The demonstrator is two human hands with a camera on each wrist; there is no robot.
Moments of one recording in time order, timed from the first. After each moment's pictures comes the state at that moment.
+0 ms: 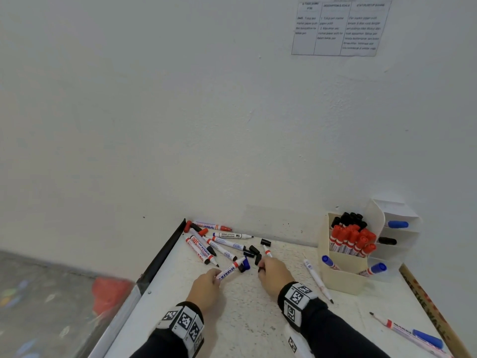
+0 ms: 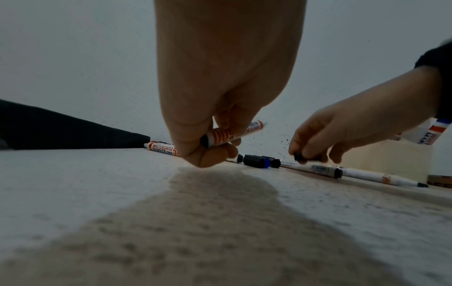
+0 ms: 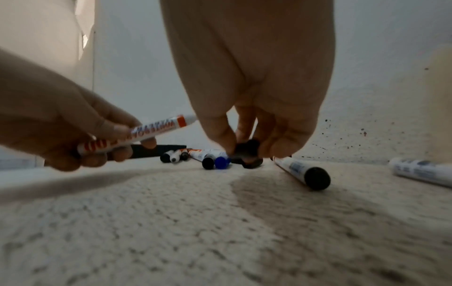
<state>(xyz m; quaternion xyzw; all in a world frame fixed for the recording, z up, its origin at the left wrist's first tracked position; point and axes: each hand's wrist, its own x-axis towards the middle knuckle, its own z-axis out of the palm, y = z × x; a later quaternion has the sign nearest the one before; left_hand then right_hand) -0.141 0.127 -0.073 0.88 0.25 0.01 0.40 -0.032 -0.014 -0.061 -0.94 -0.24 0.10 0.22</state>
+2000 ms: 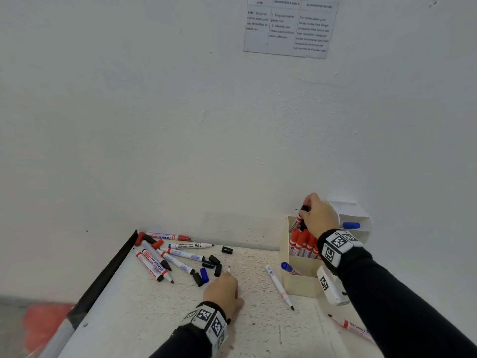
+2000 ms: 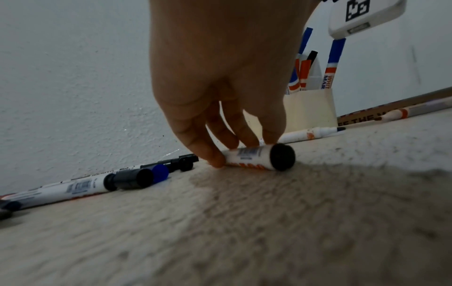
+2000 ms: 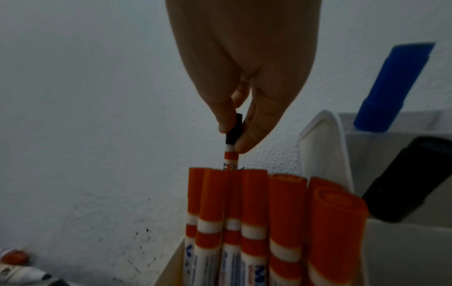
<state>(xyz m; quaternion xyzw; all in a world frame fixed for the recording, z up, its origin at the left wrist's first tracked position) -0.050 0.037 -0.071 0.97 0.11 -0.08 0.20 0.082 -0.141 0.059 -0.95 -0.09 -0.12 0.26</state>
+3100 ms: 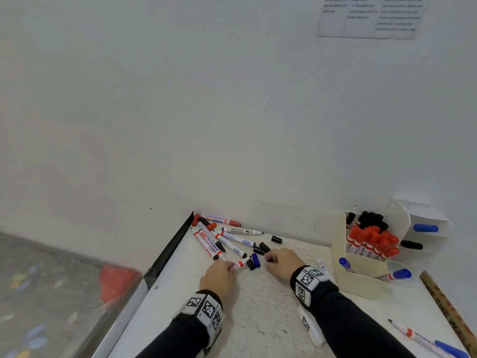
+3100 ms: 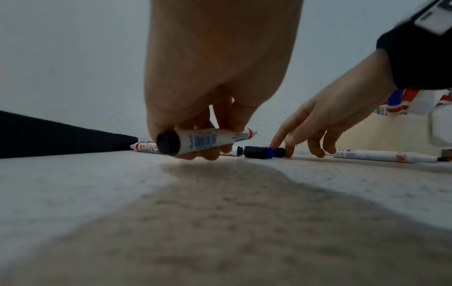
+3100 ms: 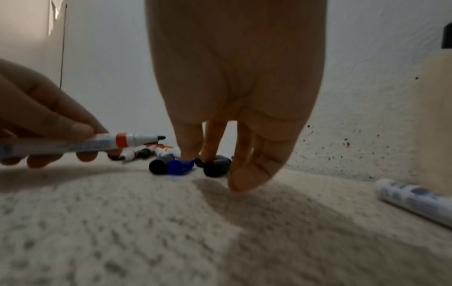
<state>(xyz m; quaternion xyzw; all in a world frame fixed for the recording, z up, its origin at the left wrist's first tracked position) -0.115 0.134 -0.085 0.90 0.27 0.04 0.33 0.001 -0.004 -0.056 -0.93 -0.26 0.18 0.17</state>
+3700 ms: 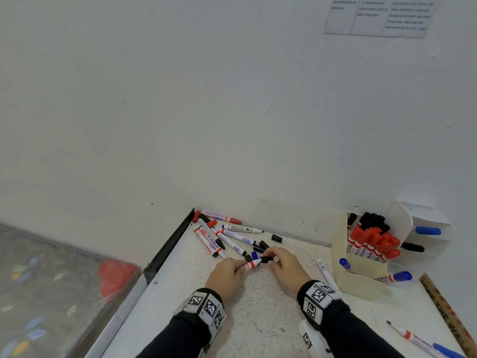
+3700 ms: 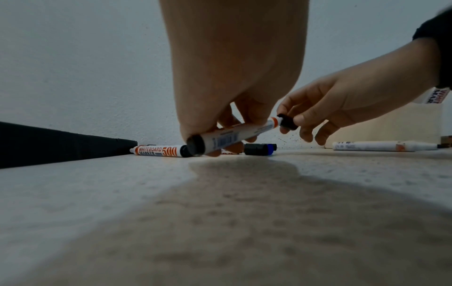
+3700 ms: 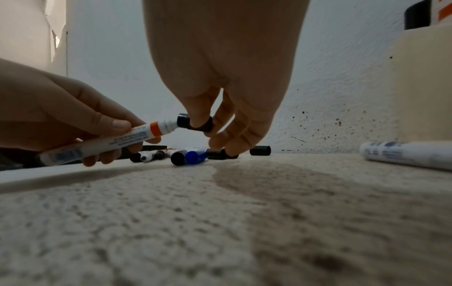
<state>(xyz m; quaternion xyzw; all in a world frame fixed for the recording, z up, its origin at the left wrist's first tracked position) -0.113 0.122 -0.086 0.91 0.18 0.06 0.38 -0.015 -0.018 -0.069 -0.87 -0.32 0.12 0.35</state>
